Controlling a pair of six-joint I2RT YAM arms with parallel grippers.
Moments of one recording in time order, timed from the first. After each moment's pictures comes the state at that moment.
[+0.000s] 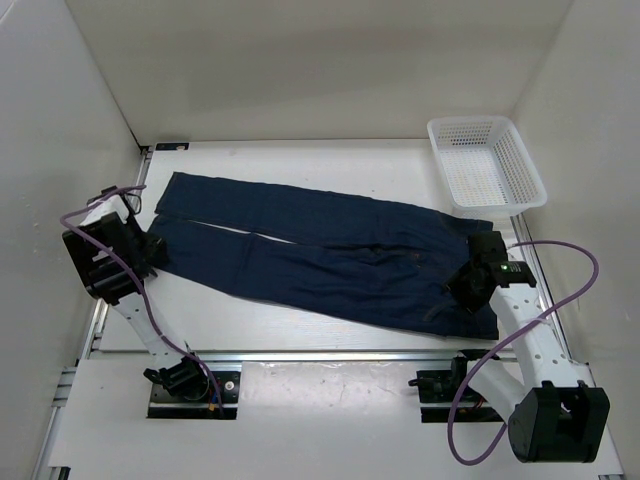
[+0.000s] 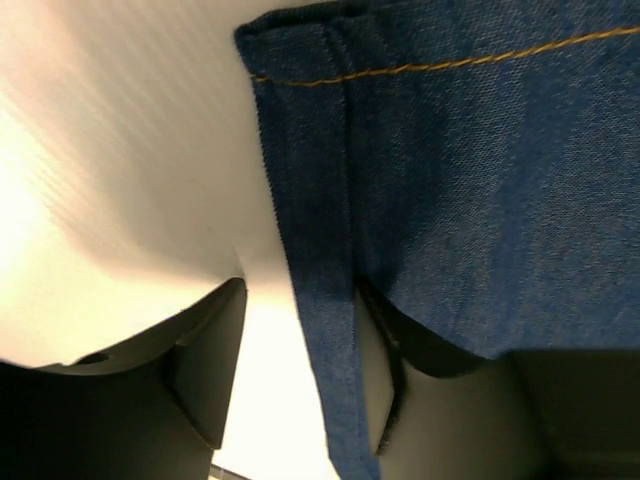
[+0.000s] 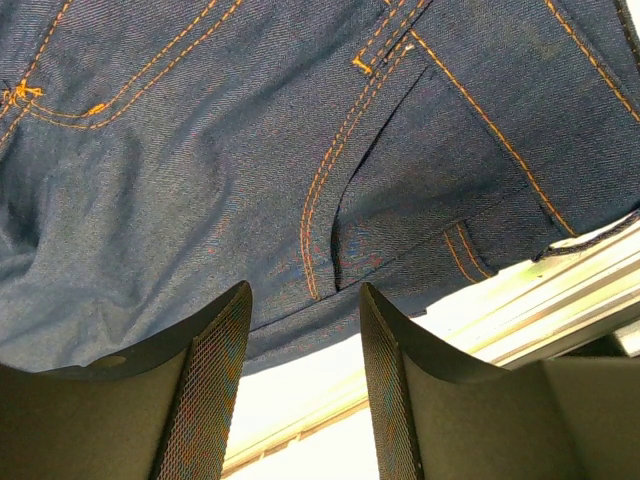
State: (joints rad) left arm 0.48 2.02 1.43 -0.95 -0.08 -0.63; right arm 0.05 0.95 0.70 -0.96 0.10 0.89
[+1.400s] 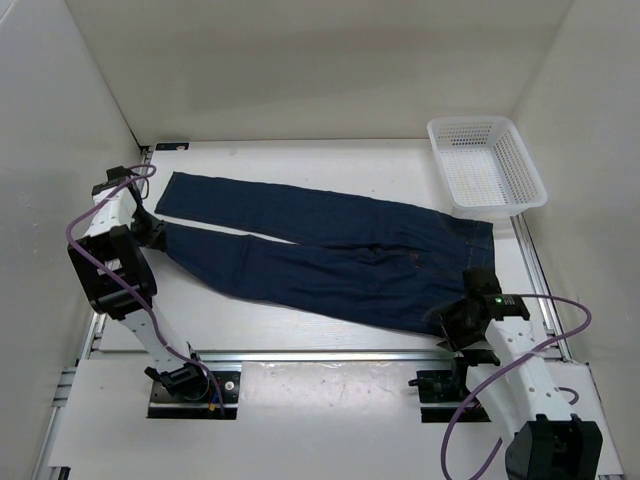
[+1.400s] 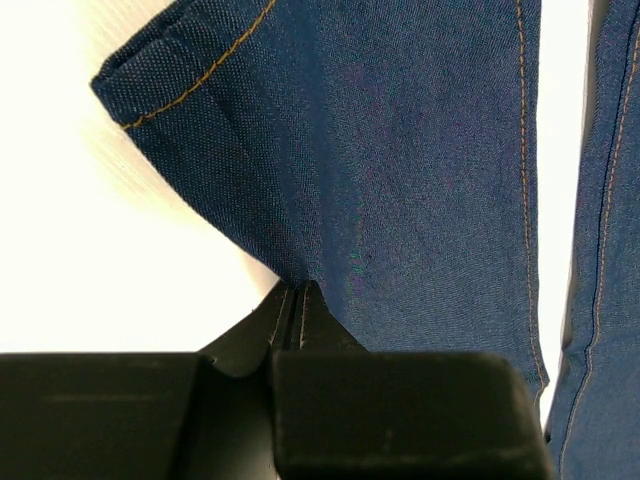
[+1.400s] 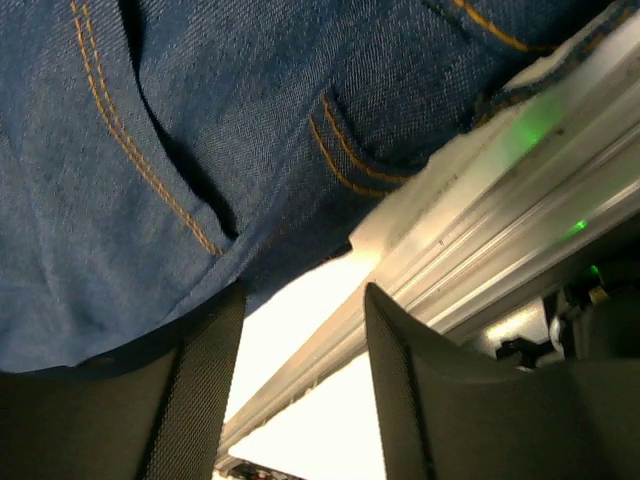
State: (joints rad) left arm 0.38 1.84 1.43 -0.93 -0.08 -0.61; right arm 0.05 0.75 0.46 -1.06 -0.06 1.18
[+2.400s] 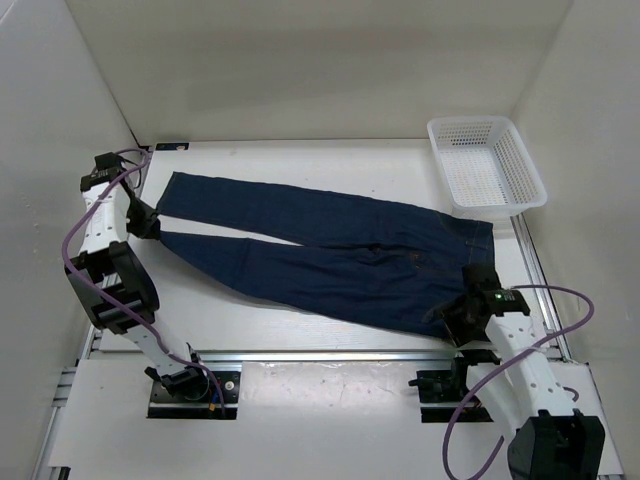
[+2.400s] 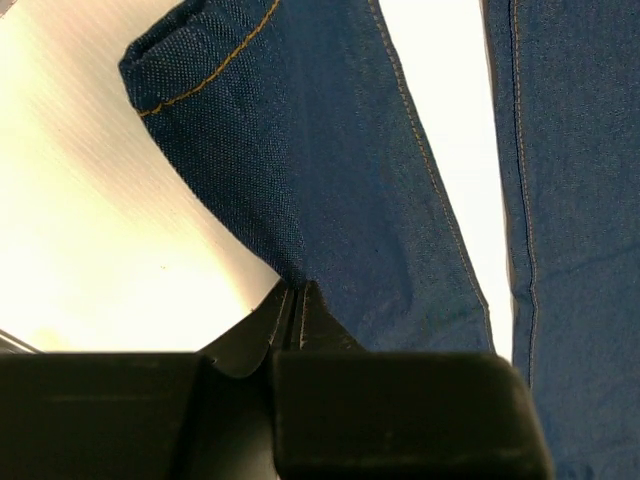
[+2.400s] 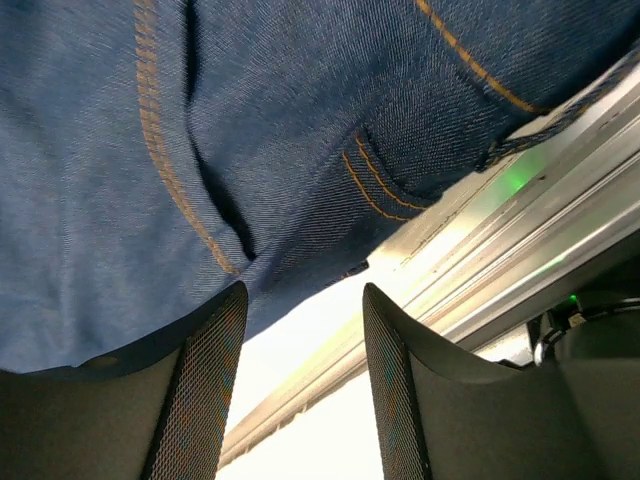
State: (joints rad) left arm 0.37 1.72 1.50 -1.03 -0.06 -0.60; right arm 0.07 0.77 0.49 -1.04 0.02 1.13
